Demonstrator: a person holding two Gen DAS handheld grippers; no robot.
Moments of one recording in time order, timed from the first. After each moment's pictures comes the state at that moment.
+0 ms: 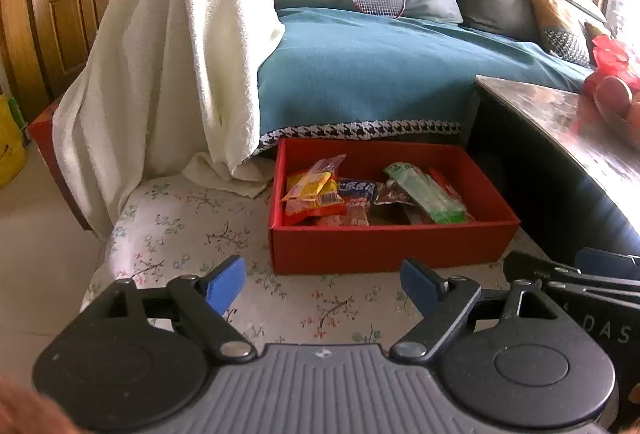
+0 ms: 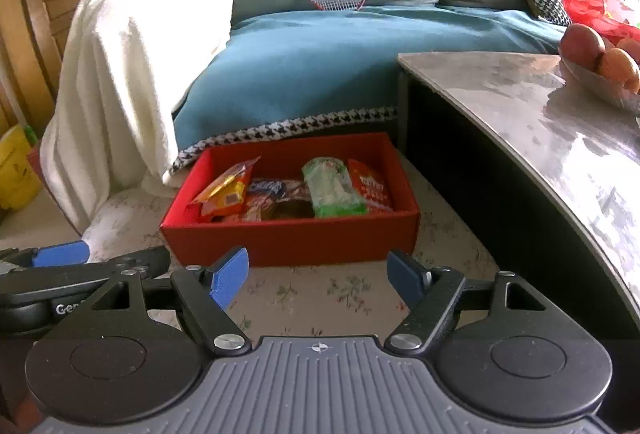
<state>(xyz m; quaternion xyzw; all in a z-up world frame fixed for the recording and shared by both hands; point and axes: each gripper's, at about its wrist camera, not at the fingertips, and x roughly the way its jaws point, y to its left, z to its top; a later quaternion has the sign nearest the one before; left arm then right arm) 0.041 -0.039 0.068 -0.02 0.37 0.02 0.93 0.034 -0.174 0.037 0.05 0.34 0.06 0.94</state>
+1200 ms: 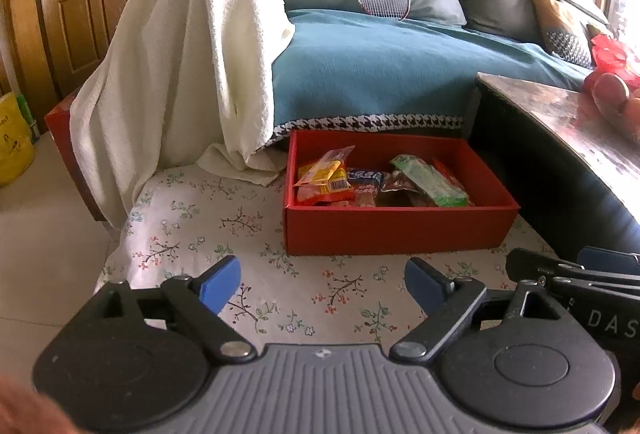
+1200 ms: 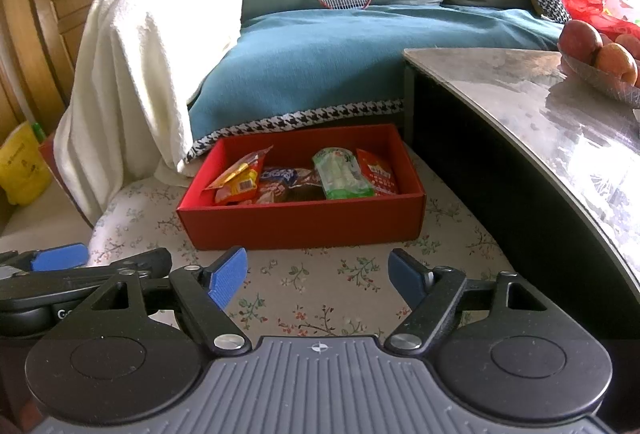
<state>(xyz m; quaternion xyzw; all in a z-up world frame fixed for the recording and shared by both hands) 0.015 -0.034 0.067 -0.01 0.37 0.03 0.93 0.013 -0.169 0.037 0.05 0.34 0.06 0.94</state>
